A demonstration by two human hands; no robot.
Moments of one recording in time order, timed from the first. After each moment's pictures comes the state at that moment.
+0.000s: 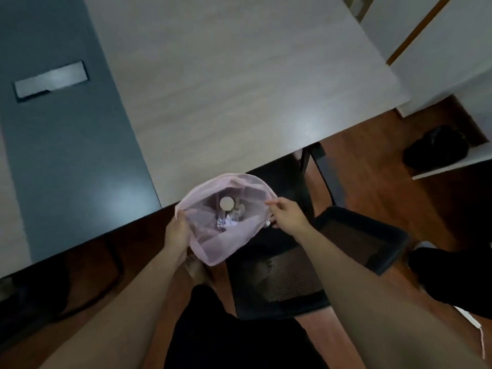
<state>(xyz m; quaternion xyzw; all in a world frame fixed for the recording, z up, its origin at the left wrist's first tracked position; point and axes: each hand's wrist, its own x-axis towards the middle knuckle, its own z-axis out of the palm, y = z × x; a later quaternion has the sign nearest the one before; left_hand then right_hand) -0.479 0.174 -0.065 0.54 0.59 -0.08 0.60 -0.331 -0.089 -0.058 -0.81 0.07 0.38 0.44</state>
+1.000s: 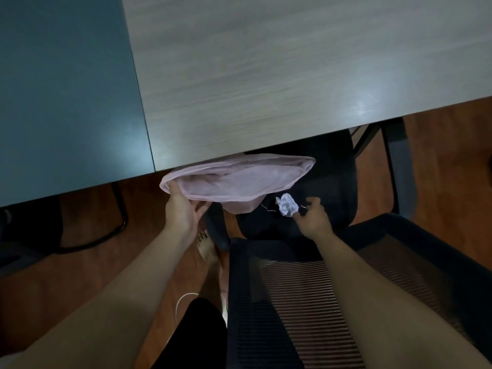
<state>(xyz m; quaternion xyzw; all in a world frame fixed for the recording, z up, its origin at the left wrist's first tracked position) -0.467 0.169 -0.176 0.33 0.64 0.11 0.69 -0.319 -0.103 -0.280 -0.86 0.04 0.44 0.23</state>
